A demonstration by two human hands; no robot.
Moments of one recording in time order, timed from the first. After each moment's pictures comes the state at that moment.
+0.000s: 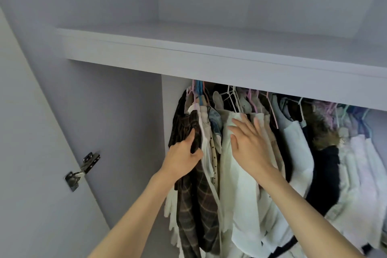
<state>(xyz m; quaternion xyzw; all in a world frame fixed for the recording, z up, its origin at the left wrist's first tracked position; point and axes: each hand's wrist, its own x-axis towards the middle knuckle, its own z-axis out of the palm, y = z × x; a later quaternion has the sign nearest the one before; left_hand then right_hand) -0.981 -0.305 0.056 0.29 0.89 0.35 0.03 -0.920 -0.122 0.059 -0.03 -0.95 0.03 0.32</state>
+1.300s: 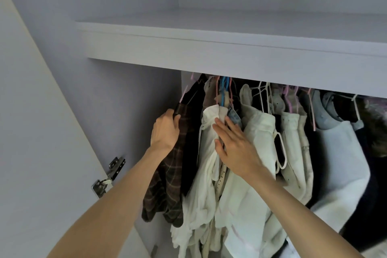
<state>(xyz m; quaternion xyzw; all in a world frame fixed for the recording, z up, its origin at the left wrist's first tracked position) -1.108 -0.368 0.050 0.19 0.90 0.36 -0.16 -1.007 -0.194 0.015 0.04 -0.95 0.08 0.30</state>
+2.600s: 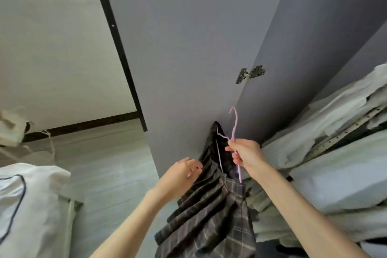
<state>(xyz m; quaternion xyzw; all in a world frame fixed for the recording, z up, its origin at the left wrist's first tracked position) -0.720 -0.522 -0.116 -0.08 0.93 0.35 0.00 -0.851 -0.376 -0.065 -0.06 -0.76 0.57 -0.29</state>
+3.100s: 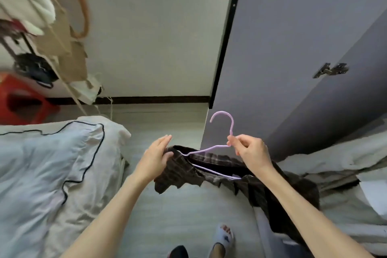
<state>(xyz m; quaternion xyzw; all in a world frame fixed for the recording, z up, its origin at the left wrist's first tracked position) -0.502 -0.653 -0.139 -0.32 0.89 0.32 -0.08 -0.682 -0.468 -0.059 0.30 -0.85 0.38 -0.19</state>
